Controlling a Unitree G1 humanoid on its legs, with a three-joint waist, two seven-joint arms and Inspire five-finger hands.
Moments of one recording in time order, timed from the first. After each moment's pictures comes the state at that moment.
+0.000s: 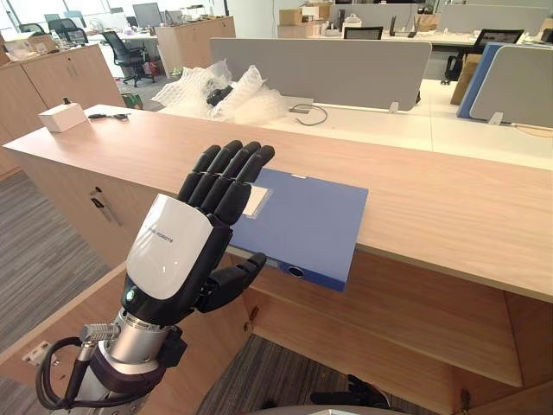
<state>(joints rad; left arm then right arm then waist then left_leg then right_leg) 0.49 0.49 0.13 -0.82 0.68 -0.39 0.16 0.08 -0.01 -0.06 1.07 -0.04 0.00 0.04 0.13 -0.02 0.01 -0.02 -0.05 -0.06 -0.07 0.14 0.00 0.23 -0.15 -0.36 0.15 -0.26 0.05</state>
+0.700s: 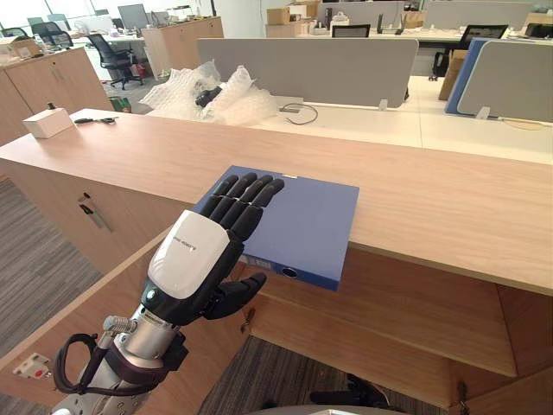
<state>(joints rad) 0.49 0.57 0.08 -0.69 0.68 -0.41 0.12 0.06 -0.02 -0.05 1.10 -0.04 -0.01 0.04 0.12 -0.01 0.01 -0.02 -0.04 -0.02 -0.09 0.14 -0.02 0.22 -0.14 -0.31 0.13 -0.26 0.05</state>
